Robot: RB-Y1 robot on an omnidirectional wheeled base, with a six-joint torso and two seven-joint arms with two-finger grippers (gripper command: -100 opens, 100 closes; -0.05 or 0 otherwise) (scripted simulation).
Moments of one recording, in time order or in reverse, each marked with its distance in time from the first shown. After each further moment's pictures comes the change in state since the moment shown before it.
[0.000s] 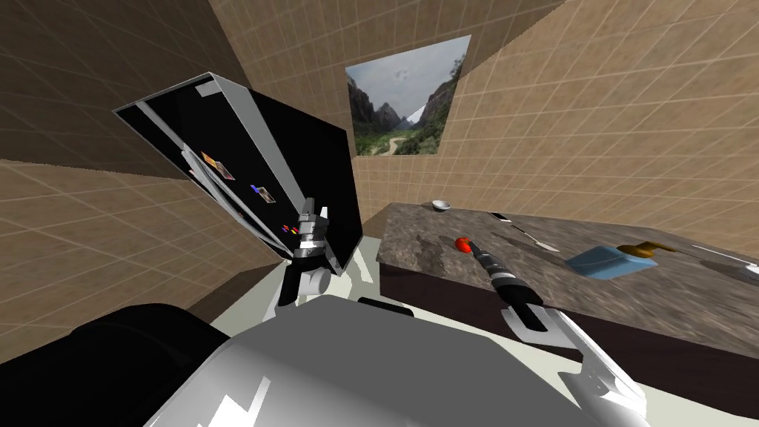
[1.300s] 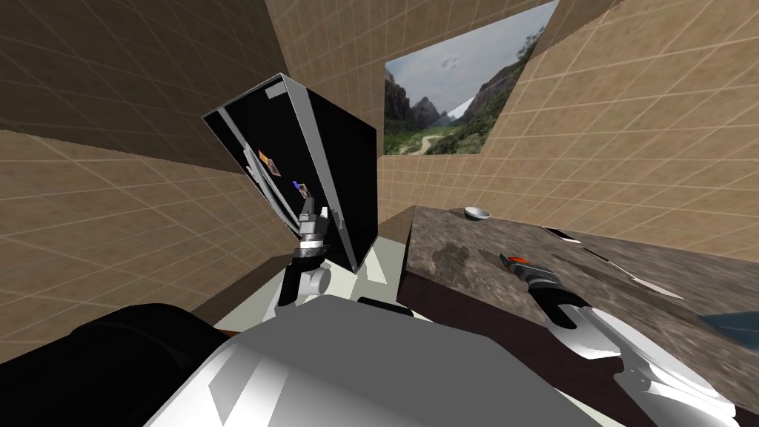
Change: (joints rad) left arm 0.000 0.000 0.000 0.000 0.000 0.000 0.000; right arm -0.086 -0.254 0.003 0.330 0.176 0.164 0.178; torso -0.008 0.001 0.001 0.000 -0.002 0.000
